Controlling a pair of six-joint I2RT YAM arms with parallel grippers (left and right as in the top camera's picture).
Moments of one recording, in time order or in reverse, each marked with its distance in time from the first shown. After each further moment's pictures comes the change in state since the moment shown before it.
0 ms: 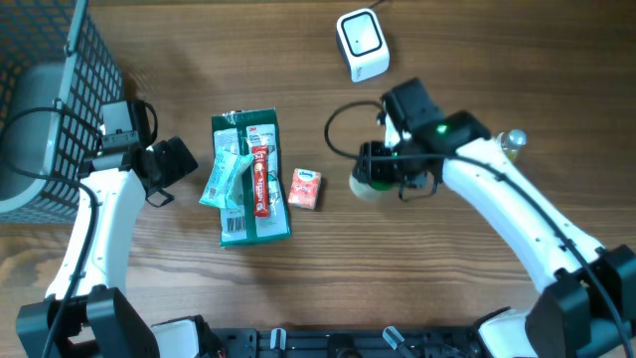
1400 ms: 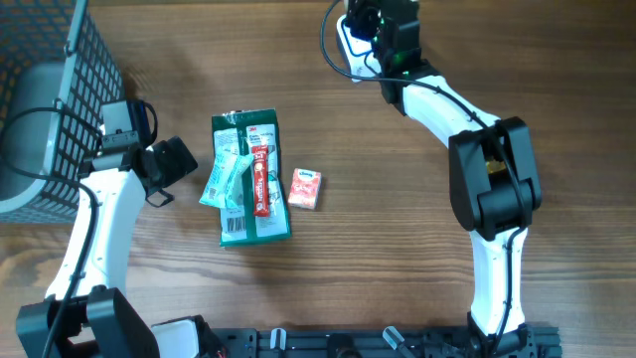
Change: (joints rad) left arm 0.000 -0.001 0.000 0.000 0.000 0.000; right arm -0.129 0.689 0.361 1.360 0.324 0.055
